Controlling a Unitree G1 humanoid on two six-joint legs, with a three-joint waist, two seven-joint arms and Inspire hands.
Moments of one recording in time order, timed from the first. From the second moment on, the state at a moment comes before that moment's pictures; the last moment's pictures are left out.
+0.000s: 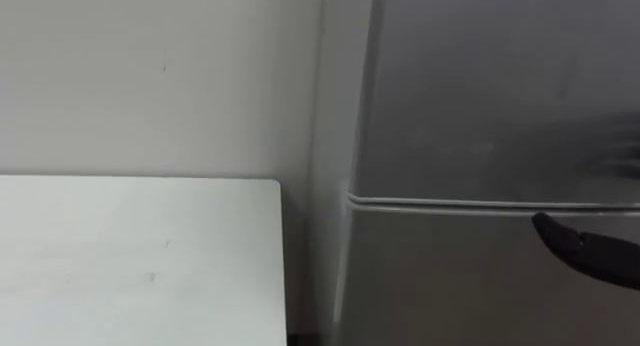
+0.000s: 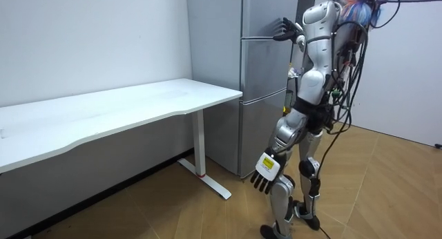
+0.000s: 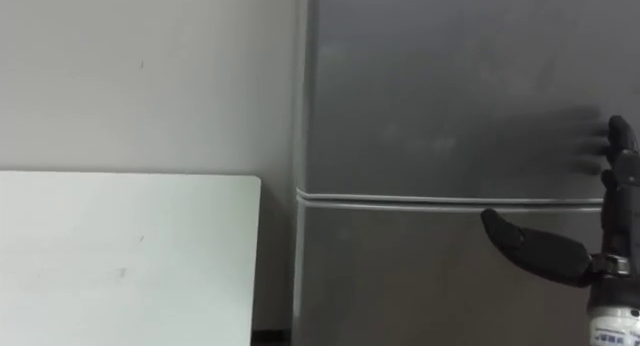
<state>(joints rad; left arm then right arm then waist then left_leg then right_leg) 0.36 0.27 0.16 1.02 0.06 0.00 -0.10 -0.14 -0.42 -0.18 0.09 0.07 -0.20 -0.32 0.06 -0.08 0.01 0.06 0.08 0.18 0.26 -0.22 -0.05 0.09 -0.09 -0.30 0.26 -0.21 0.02</state>
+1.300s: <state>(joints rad) 0.39 0.30 0.18 0.90 0.07 0.06 -0.12 -0.23 -0.61 -0.23 0.23 0.41 -0.09 -0.28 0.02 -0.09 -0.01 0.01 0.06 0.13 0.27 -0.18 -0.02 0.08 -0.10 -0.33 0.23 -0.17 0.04</state>
